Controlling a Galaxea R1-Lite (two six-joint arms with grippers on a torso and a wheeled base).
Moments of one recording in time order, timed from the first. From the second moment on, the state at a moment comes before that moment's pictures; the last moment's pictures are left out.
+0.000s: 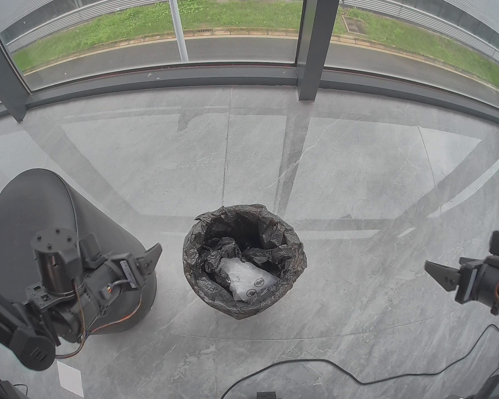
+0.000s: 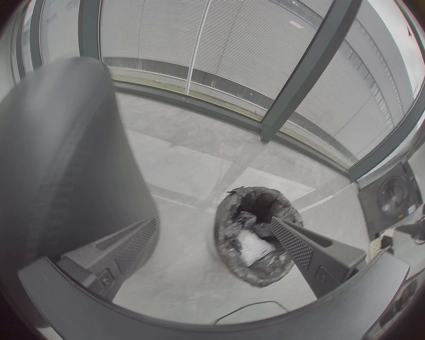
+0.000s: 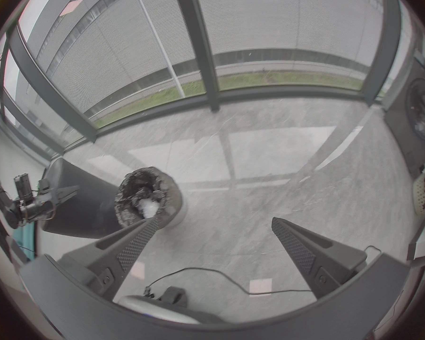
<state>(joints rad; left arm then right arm) -0.43 1.64 -0.32 -1.03 0.25 -0.40 0.39 1.10 -0.38 -0.27 -0.20 0.31</state>
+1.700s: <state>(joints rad) -0.01 0.01 -0.03 0.04 0.37 -0.10 0.00 0.01 -0.03 0.02 -0.34 -0.01</state>
